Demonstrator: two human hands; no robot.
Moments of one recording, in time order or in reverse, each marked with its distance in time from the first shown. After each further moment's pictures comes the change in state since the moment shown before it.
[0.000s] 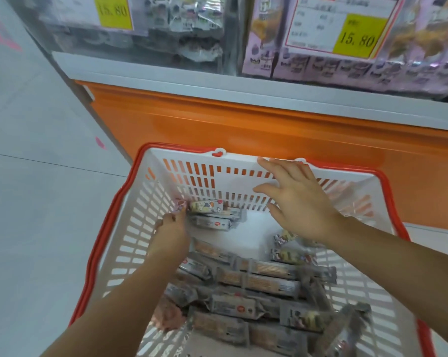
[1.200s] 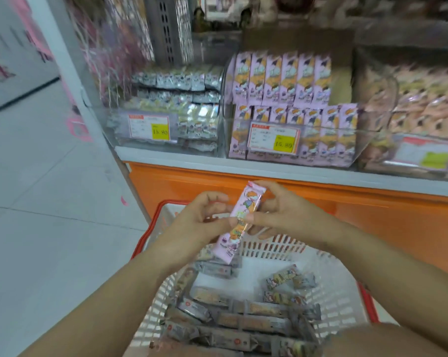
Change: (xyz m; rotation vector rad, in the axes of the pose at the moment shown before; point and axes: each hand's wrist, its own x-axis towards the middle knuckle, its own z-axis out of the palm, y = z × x) left_hand -0.139 0.056 -0.200 -1.353 -0.122 0.521; right_hand 0.003 -0.040 -0.159 1.255 -0.220 0.405
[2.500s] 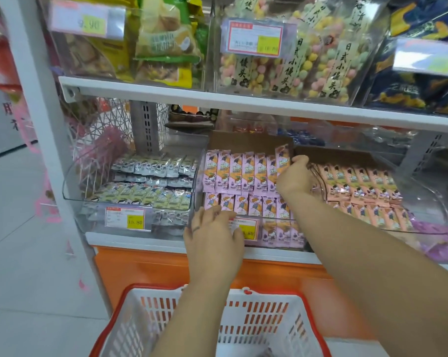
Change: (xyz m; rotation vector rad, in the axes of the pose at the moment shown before) left_hand 0.060 0.093 0.070 0.900 0.465 0.258; right_hand 0.073 -0.105 -0.144 -0.308 1.184 0.079
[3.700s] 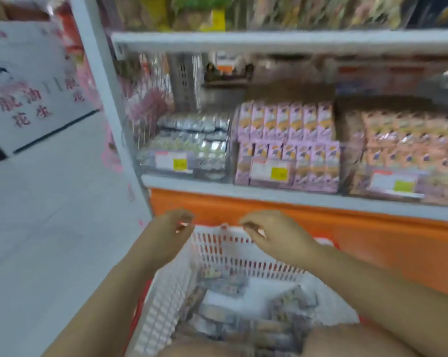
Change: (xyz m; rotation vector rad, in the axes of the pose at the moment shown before) left_hand -0.074 -0.134 -0.061 -0.006 -0.154 -0.035; right_hand -0.185 0.072 0.004 -0.208 -0.774 -0.899
